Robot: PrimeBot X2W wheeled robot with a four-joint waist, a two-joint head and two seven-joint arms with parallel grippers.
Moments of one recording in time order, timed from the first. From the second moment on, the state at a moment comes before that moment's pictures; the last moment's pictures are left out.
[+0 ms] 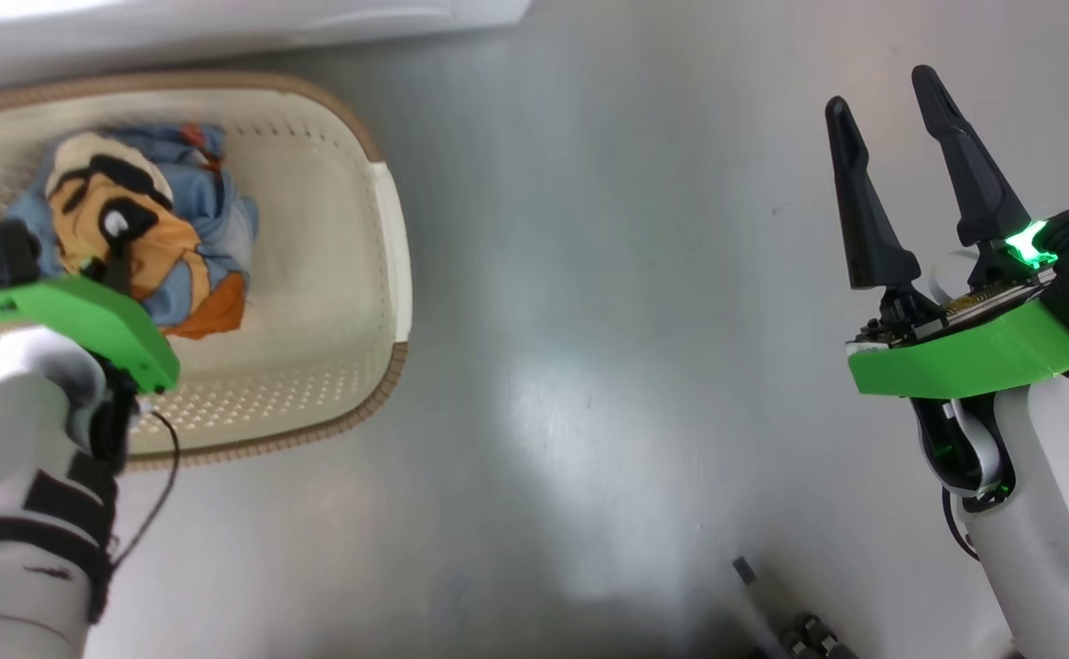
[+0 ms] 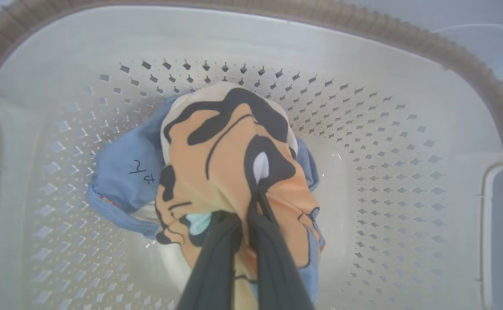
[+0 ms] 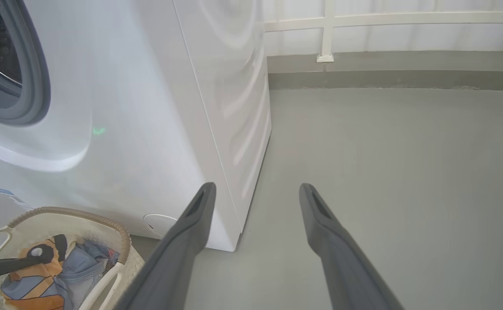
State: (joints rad) left arm -1.03 0.27 -0.31 1.30 -0.57 -0.09 -0.12; right arm -0.51 -0.22 0.20 0.08 0.36 0.13 -0.25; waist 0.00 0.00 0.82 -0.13
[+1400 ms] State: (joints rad) left arm -0.29 0.20 -0.02 0.58 -0.32 -0.10 -0.25; right arm -0.14 -0.23 0.16 0.18 0.38 0.13 -0.25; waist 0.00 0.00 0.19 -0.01
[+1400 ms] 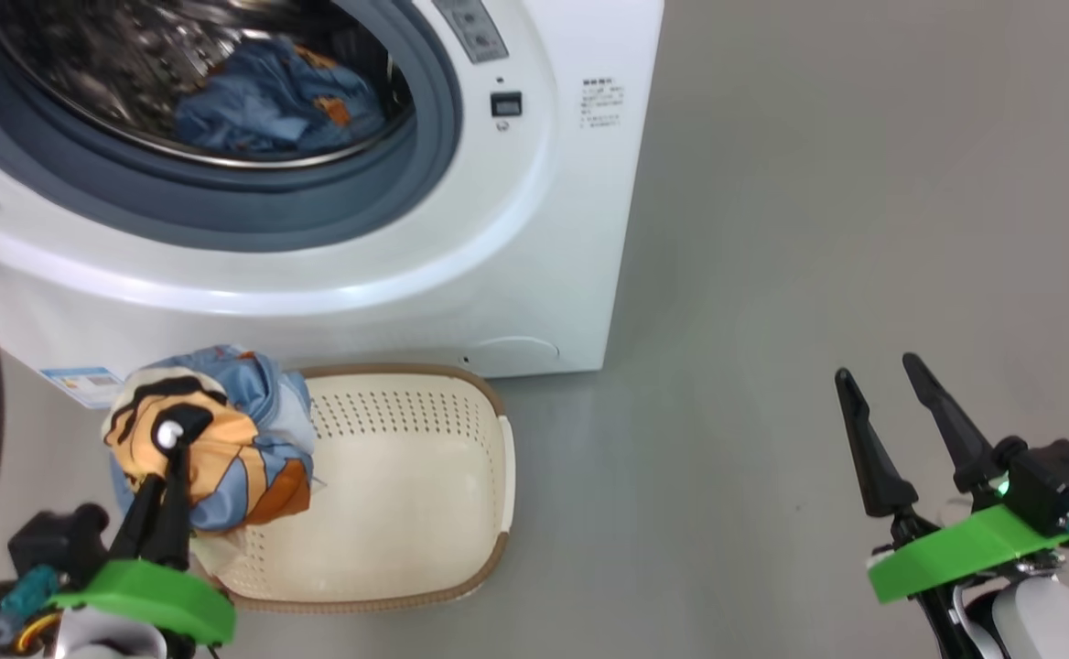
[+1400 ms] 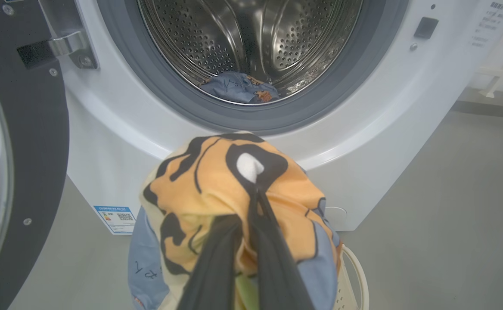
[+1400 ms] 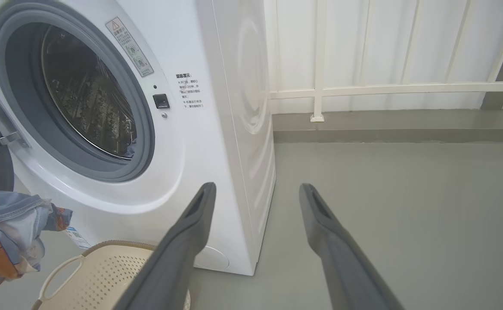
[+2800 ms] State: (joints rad) left arm -0.13 0.15 0.06 0.27 -0.27 -0.13 -0.25; right arm -0.05 -0.22 0.11 0.17 0.38 0.13 -0.25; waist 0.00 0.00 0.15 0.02
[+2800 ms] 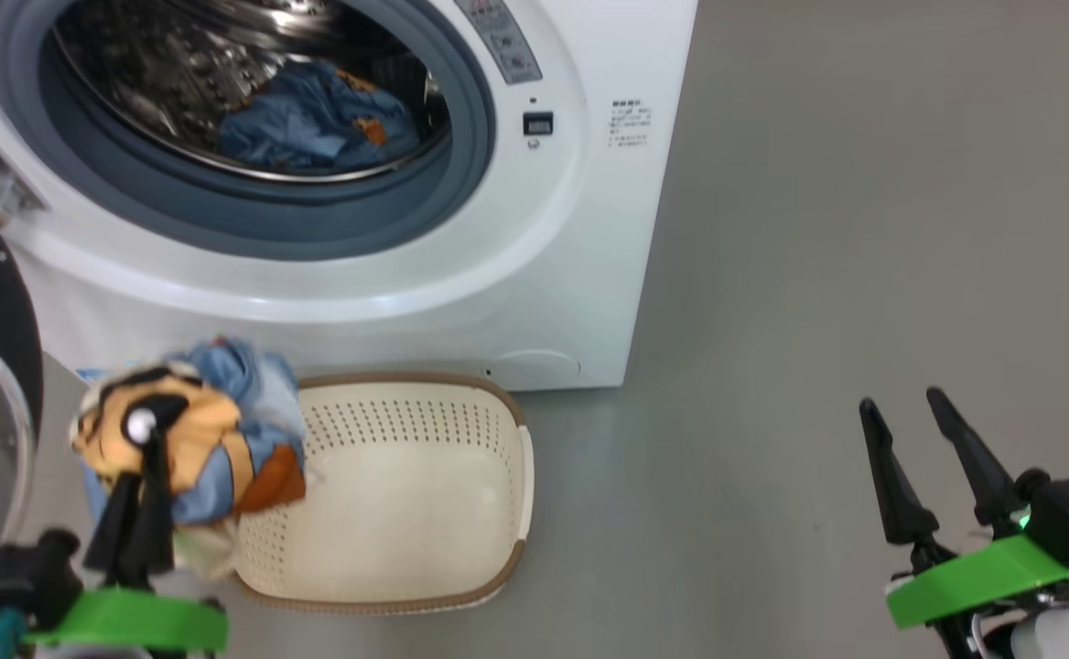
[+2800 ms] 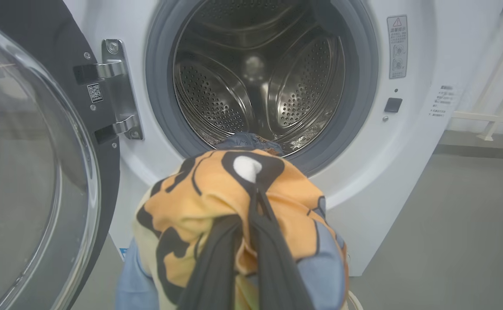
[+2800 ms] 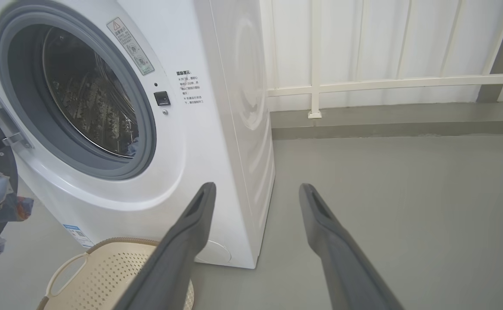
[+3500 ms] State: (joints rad) left arm -0.76 0.21 0.00 0.52 -0.27 -0.13 -0.26; right arm -0.24 -0.22 0.12 0.15 0.38 0.13 -0.25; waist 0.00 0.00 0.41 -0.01
